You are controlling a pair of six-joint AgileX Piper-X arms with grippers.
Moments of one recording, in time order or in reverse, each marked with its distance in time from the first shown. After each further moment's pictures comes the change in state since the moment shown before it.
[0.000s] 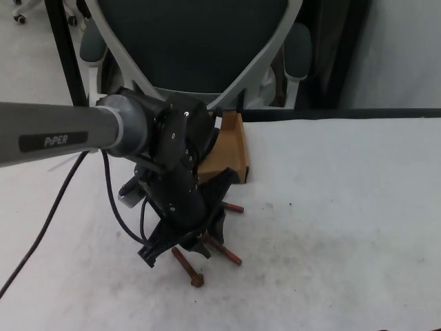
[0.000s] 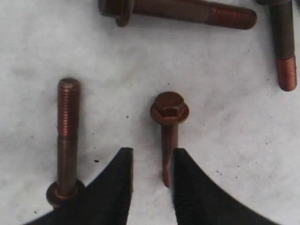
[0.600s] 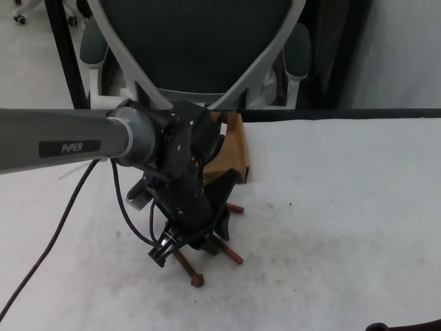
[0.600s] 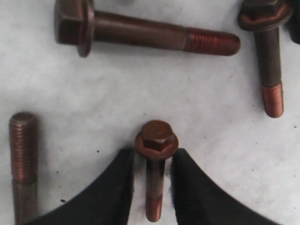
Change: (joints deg) left arm 0.0 2.3 -0.1 -5.6 -1.5 -1.7; right arm 0.0 0.0 0.0 -2.3 0.0 -4.2
